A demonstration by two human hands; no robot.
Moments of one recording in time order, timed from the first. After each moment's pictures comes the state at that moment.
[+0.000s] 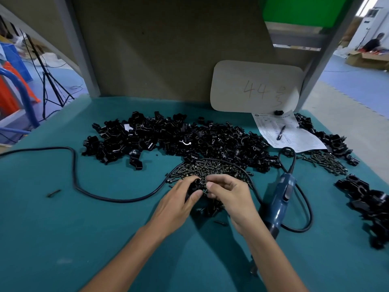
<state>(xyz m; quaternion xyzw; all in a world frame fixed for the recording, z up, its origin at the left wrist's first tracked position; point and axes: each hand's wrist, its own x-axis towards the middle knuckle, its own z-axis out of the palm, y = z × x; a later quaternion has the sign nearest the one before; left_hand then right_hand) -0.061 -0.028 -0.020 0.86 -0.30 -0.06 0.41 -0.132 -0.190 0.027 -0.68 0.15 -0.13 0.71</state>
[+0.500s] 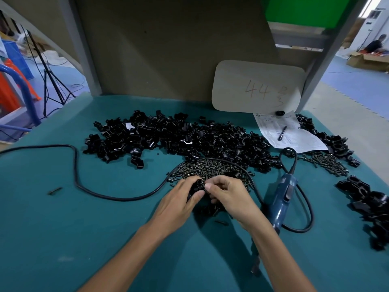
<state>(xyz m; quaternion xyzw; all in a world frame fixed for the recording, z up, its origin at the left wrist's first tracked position) -0.064 -0.027 -0.016 0.86 -0.32 -0.06 0.39 -0.125 -0.201 0.027 -0.79 0.12 -0.05 0.60</state>
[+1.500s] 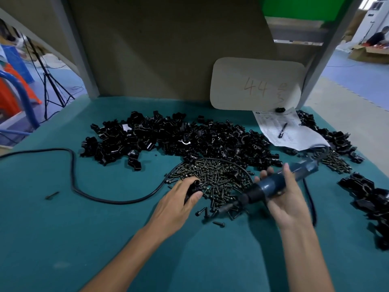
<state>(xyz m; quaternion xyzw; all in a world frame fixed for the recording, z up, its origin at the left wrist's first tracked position) -0.063 -0.027 -0.020 0.87 -0.31 -0.06 0.38 -0.156 -0.283 0.030 -0.30 0.24 -0.25 0.89</state>
